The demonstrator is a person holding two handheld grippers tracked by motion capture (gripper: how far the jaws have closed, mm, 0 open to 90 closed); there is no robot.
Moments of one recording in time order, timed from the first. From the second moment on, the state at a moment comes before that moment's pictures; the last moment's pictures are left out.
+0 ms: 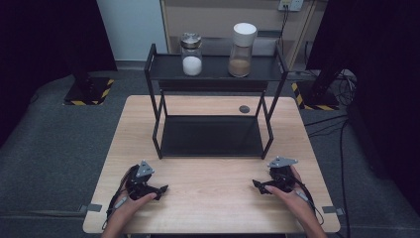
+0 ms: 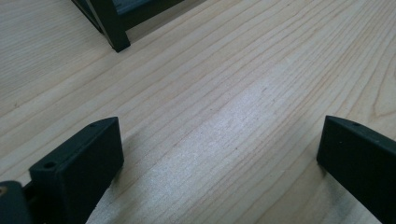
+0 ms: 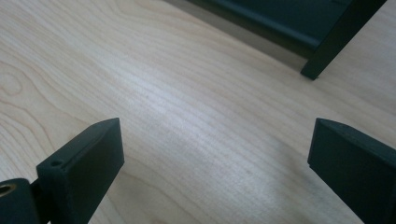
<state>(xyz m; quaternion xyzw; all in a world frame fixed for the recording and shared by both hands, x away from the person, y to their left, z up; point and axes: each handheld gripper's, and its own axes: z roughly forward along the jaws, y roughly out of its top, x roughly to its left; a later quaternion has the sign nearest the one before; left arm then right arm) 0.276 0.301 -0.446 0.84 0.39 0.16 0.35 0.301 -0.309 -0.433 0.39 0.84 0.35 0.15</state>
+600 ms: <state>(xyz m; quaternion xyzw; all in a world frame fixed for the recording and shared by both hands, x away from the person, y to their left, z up) 0.276 0.301 -0.446 0.84 0.39 0.17 0.35 0.288 -0.301 -0.448 0.40 0.83 0.35 0.17</state>
